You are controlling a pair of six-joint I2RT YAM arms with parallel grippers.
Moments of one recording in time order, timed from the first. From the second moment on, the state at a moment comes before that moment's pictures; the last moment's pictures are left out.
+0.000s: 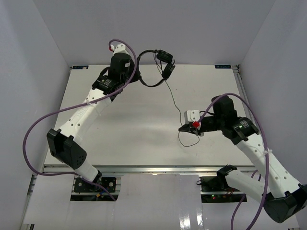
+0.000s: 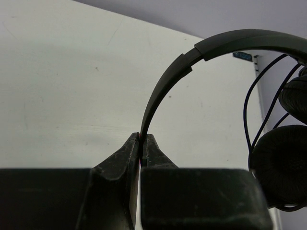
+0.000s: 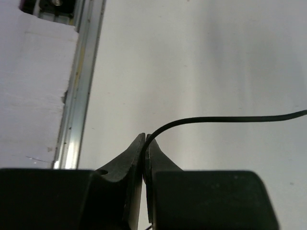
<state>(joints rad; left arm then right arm) -0.50 1.58 1.66 -0.47 -0.22 -0.58 0.51 0.92 0.98 -0.72 -0.92 -0.87</state>
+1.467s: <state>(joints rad) -0.80 1.50 1.16 -0.35 0.08 -0.32 0.37 1.24 1.18 -0.54 -0.26 -0.79</state>
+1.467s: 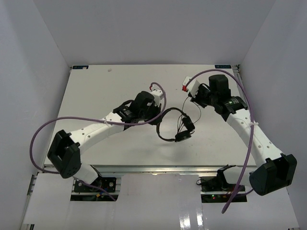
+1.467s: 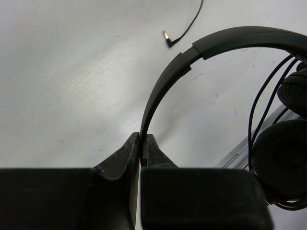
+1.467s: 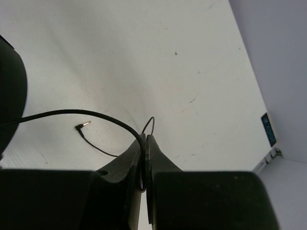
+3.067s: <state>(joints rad) -0.82 1.55 2.01 -0.64 0.05 -0.33 0.18 1.46 0.86 0.52 -1.34 0.22</state>
